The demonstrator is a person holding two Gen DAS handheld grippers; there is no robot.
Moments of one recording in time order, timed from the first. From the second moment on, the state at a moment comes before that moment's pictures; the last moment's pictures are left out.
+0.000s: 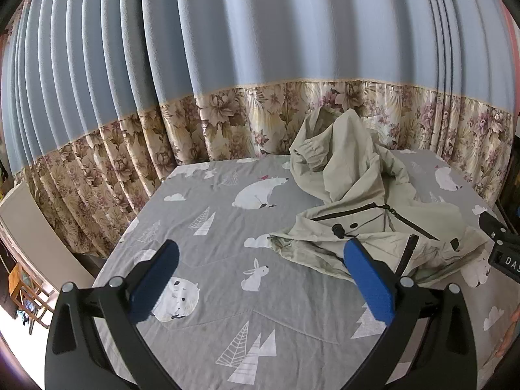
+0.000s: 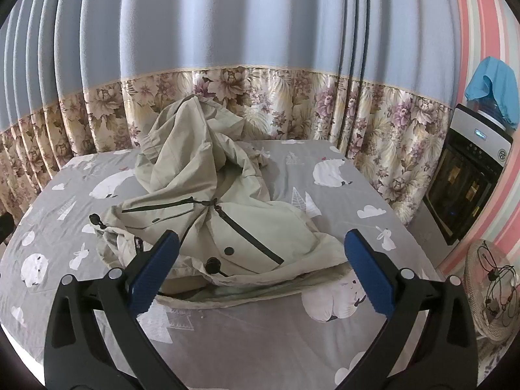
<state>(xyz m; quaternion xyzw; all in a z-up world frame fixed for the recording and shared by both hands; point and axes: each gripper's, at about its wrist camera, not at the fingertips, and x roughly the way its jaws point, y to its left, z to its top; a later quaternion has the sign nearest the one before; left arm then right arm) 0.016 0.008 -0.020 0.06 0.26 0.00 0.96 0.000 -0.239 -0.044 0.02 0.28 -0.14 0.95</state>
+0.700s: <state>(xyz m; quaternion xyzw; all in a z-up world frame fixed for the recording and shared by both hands) 0.039 0.011 -0.037 0.08 0.26 -0.04 0.96 -0.008 -0.253 -0.039 -0.04 0.22 -0.12 0.97</state>
